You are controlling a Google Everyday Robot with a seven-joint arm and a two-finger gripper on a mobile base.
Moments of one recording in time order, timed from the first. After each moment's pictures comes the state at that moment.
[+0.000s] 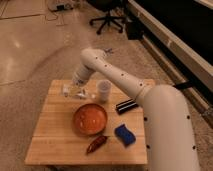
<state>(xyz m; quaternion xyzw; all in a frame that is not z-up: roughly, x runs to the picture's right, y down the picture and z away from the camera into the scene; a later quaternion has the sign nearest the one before) -0.182 0.011 0.802 0.28 -0.36 -0.89 0.08</state>
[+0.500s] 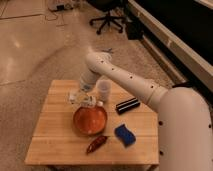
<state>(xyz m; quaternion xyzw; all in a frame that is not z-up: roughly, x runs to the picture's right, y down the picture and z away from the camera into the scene) -0.141 0.049 0.776 0.23 -0.40 -0.88 0.09</state>
